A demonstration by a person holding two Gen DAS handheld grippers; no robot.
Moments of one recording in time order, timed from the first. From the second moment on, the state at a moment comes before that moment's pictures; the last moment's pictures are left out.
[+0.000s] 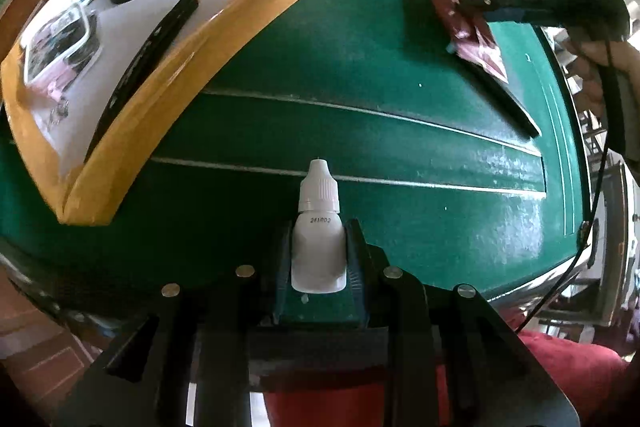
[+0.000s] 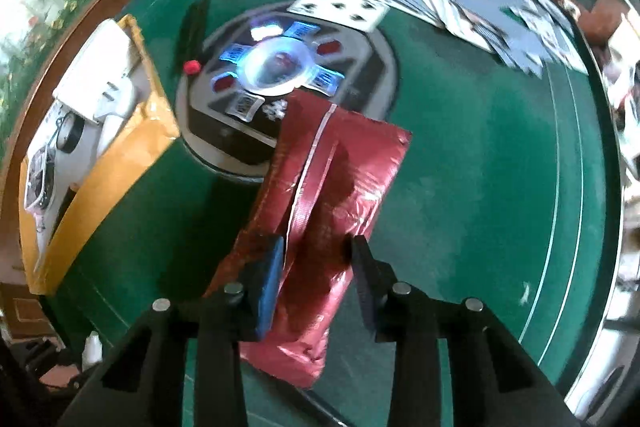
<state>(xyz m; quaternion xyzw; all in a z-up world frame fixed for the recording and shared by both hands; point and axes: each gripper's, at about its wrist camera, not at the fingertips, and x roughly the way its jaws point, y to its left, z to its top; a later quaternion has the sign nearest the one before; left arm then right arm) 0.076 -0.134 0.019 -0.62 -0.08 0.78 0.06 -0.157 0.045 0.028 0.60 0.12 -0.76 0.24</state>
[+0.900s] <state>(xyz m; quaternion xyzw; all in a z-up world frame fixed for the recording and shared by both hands) 0.037 -0.148 0.017 -0.63 -0.04 0.76 0.18 -0.134 0.042 0.026 0.59 0.02 -0.79 0.17</state>
